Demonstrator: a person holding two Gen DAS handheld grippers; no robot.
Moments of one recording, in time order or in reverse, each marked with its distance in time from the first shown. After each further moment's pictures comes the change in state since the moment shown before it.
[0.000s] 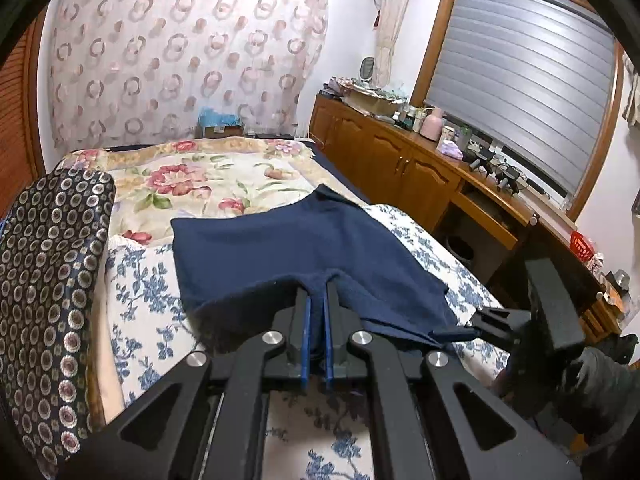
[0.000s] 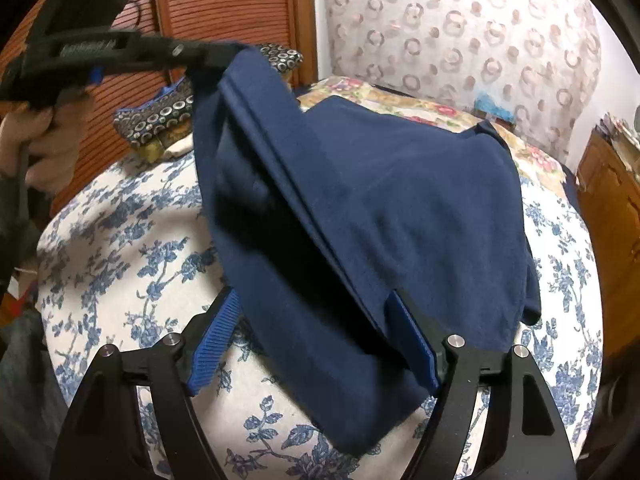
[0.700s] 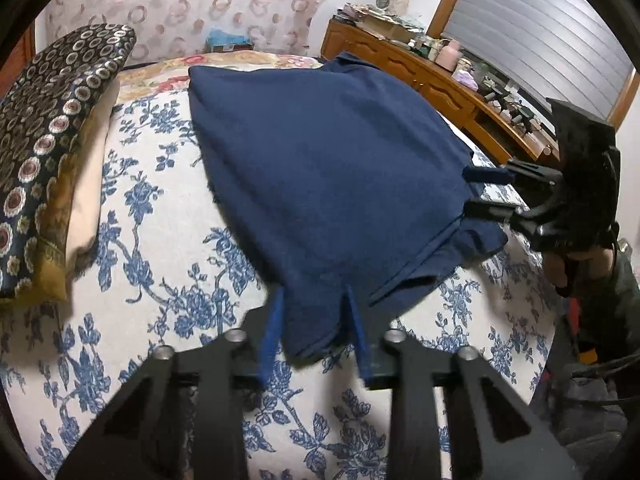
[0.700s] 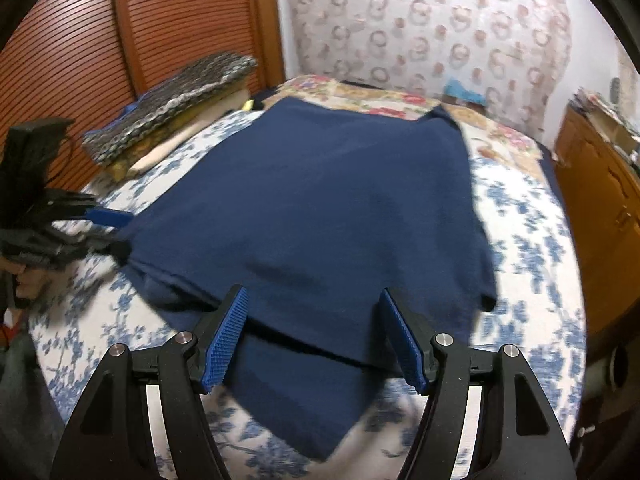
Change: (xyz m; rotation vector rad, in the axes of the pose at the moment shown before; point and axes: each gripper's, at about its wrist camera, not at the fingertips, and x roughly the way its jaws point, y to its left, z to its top) left arm 0.002 0.006 -0.115 -0.039 0.275 0.022; right arm -0.002 -0.027 0.004 0.089 0.012 -0.023
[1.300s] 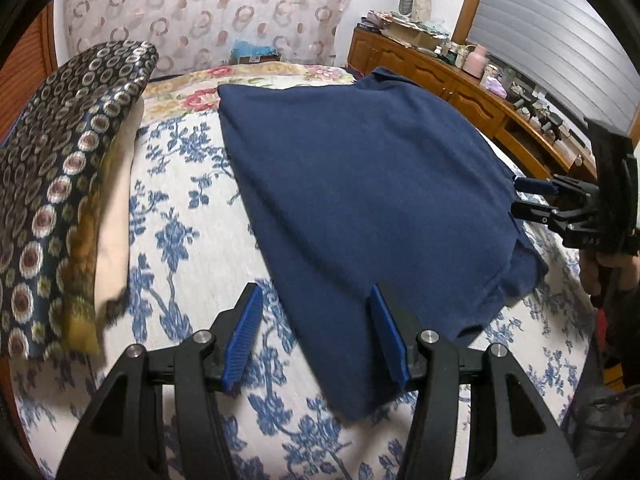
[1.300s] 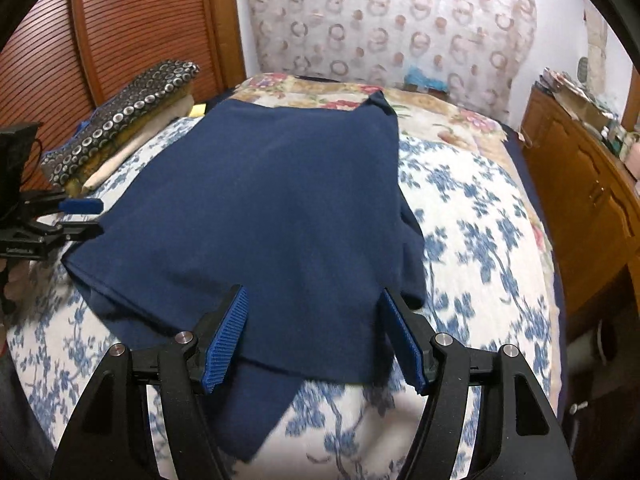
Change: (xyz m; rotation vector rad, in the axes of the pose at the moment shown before) left arm 0.010 0.014 0.020 -0.020 -0.034 0.111; right arm -0.010 -0.046 -0.002 0.104 0.012 -0.136
